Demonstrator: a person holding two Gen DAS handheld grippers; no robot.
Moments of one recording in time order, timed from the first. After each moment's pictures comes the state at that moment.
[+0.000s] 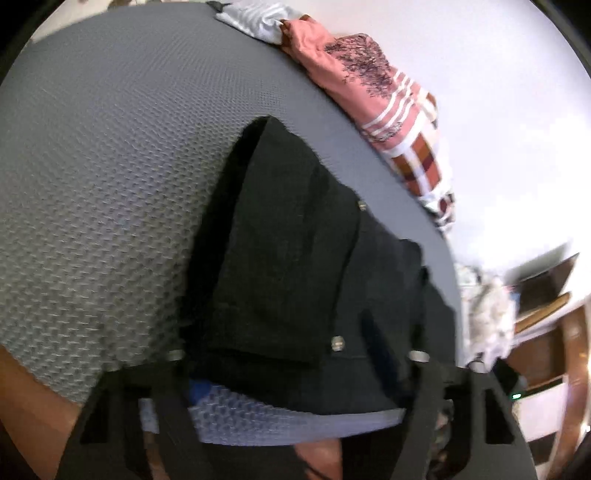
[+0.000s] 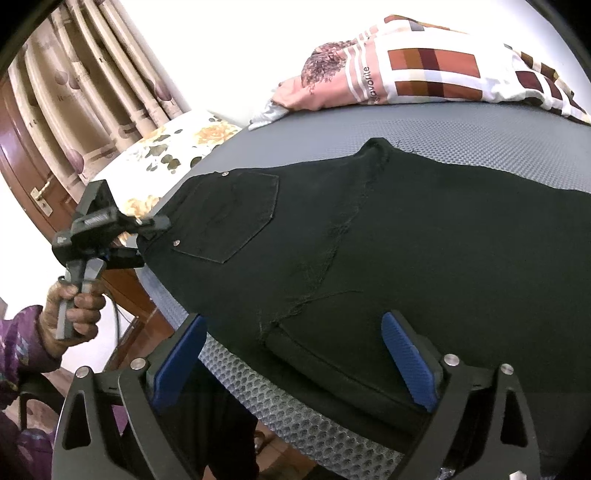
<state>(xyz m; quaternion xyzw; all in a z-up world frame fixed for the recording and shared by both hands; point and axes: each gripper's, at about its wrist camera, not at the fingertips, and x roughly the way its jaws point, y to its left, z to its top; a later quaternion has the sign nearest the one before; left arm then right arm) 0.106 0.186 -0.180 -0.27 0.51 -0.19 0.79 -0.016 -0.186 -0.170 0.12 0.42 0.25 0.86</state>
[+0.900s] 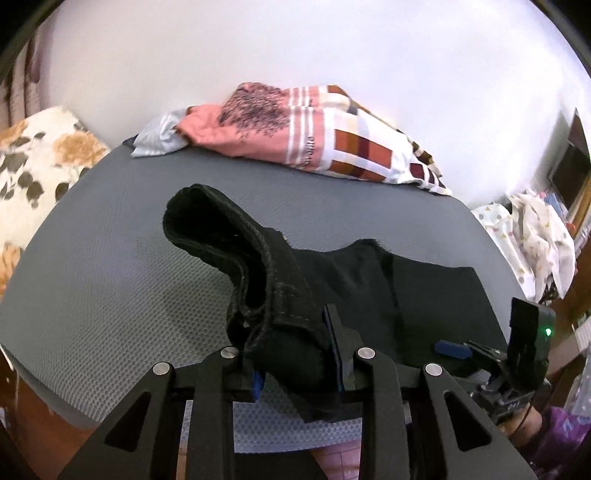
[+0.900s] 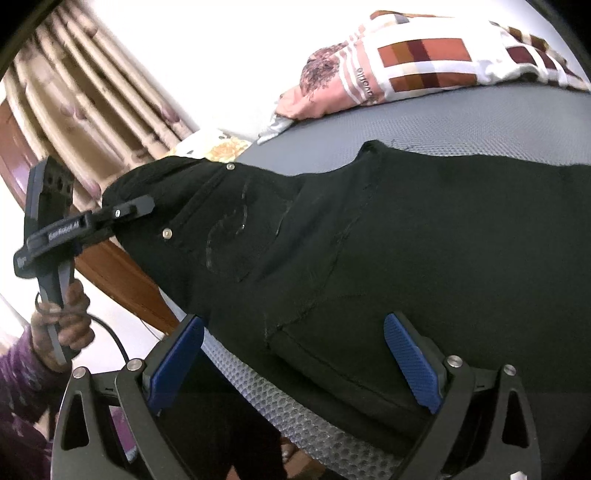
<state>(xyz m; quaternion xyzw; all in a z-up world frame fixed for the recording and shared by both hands) 0.058 0.076 -0.068 -0.03 0.40 -0.21 0.89 -0.013 -0.210 -0.170 0.20 0.41 0.27 0.85</state>
